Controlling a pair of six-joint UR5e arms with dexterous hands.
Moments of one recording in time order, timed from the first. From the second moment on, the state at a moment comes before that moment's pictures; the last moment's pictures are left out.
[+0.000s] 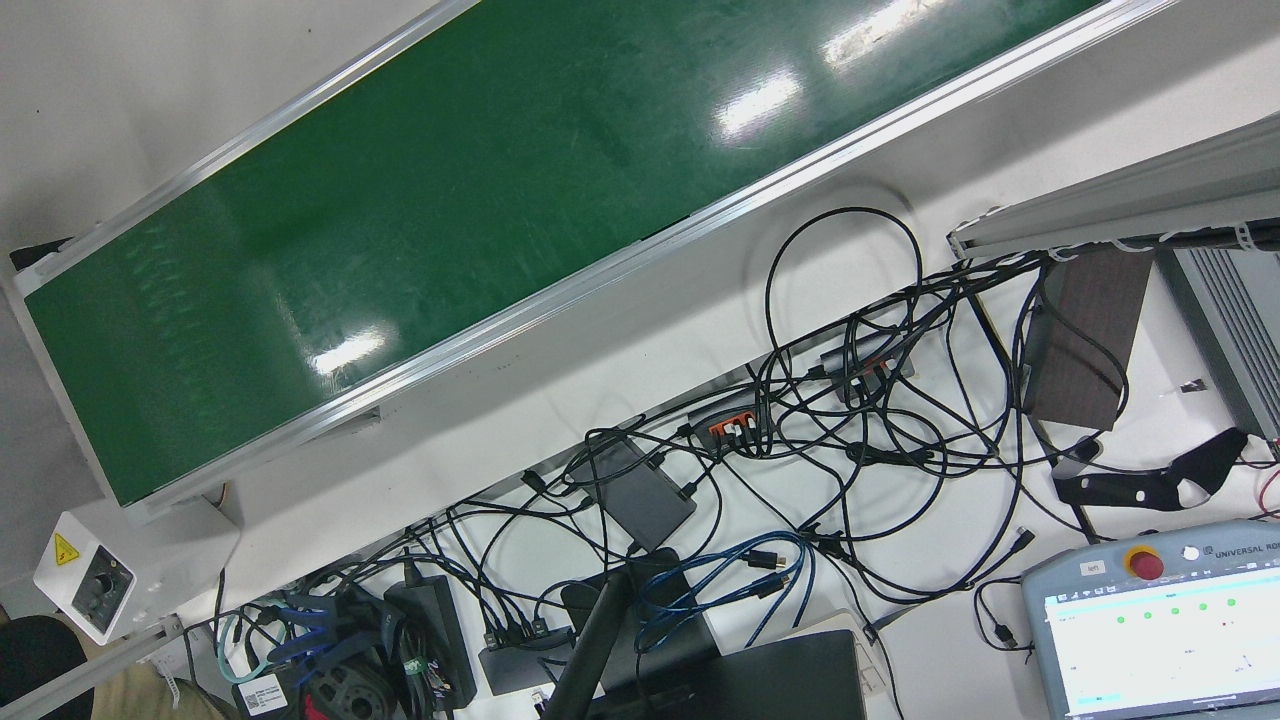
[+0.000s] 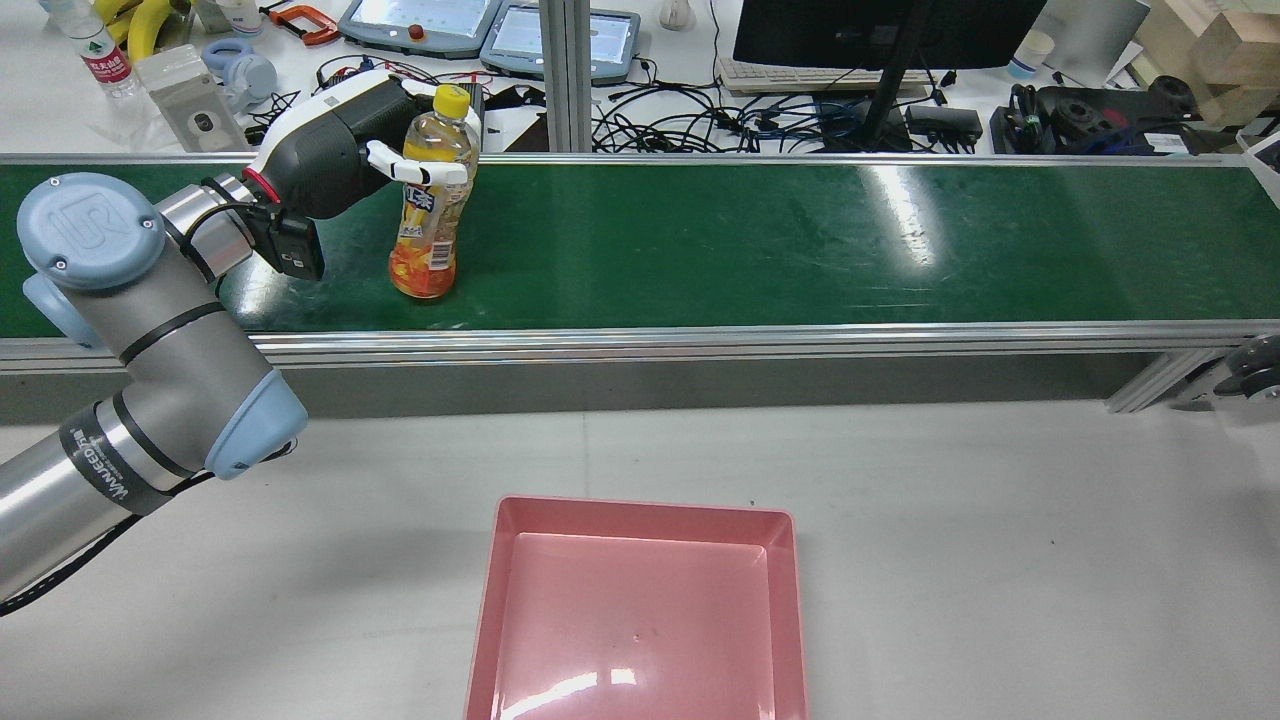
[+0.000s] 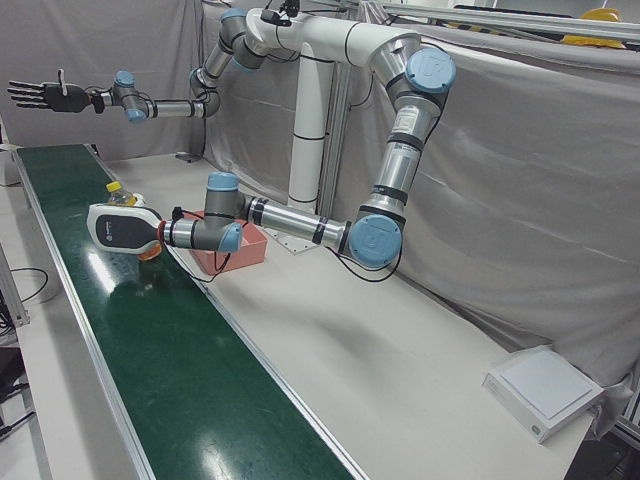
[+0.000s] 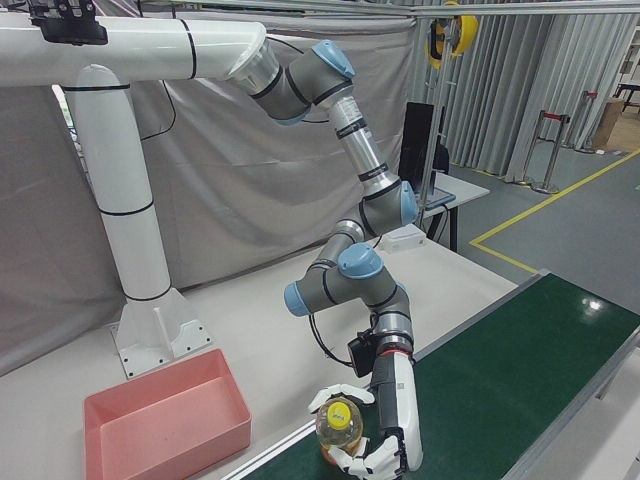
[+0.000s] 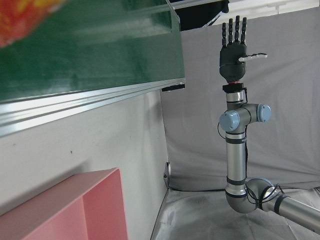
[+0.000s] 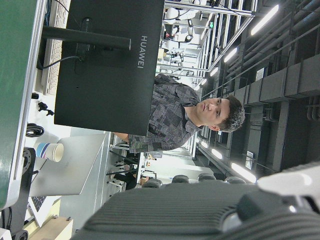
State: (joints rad) left arm -0.89 -2.27 -1.55 0.21 1.48 0.43; right arm 1.57 -1.50 1.58 -3.22 -1.58 -0.10
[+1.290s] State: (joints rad) left arm -0.54 -2.30 -1.79 0.20 1.48 0.47; right arm 1.57 -1.50 1.58 -3.22 -1.58 -0.10
